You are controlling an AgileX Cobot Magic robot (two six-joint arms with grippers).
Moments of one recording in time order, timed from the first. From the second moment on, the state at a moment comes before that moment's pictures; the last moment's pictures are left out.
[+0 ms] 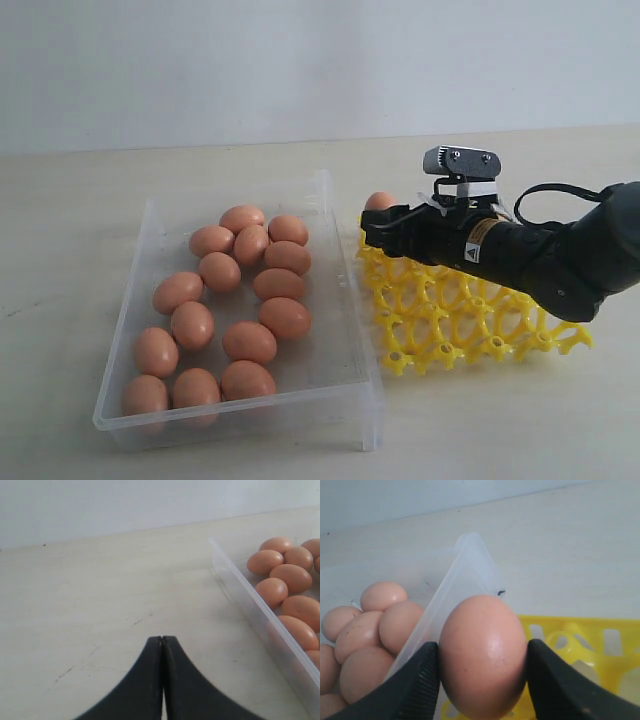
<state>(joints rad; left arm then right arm) -0.01 0.01 0.01 -0.09 0.37 0.16 0.29 2.09 -0.84 -0.46 -0.80 0.61</state>
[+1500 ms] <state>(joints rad) -0.01 0.01 0.01 -0.09 0.37 0.16 0.72 2.13 -1.86 0.20 0.94 -0.24</state>
